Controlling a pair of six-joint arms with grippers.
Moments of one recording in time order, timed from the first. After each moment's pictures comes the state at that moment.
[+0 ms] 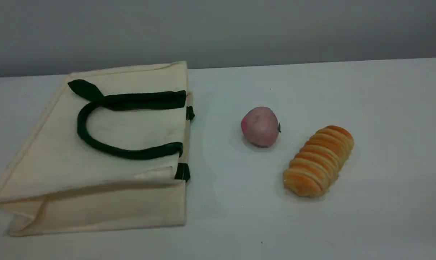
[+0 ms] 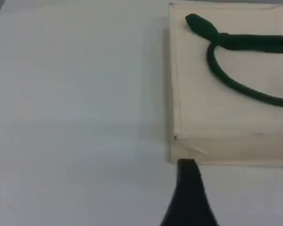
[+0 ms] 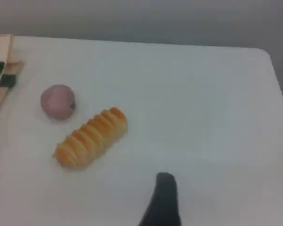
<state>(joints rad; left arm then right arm) 0.05 0.00 -0.50 0.00 1.08 -0.03 0.00 0.00 -0.51 0.11 1.07 -0.11</state>
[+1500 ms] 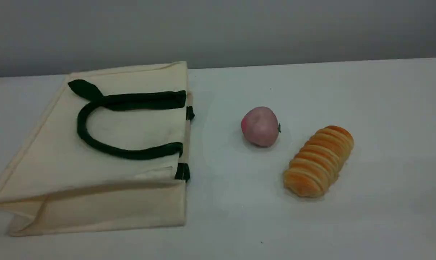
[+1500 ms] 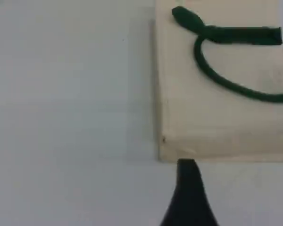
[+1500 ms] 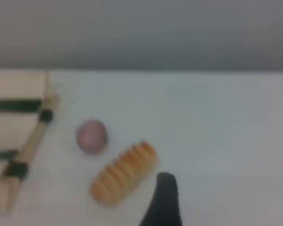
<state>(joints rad) 0.00 0.19 -0.57 0.00 1.03 -0.04 0.11 0.16 -0.61 0.11 0.95 -0.02</state>
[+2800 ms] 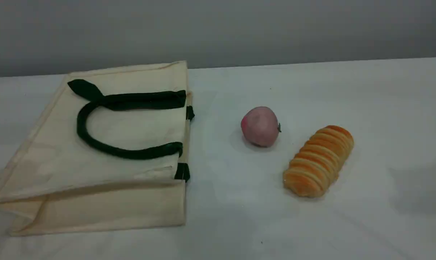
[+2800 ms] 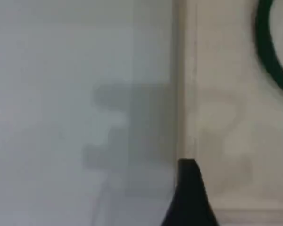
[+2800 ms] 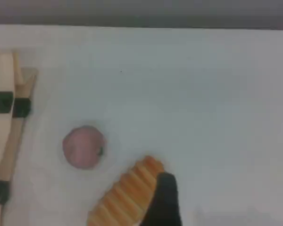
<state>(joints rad) -0.01 1.49 -0.97 0.05 0.69 -0.10 0.12 1.23 -1.10 0.13 0.75 -0.01</state>
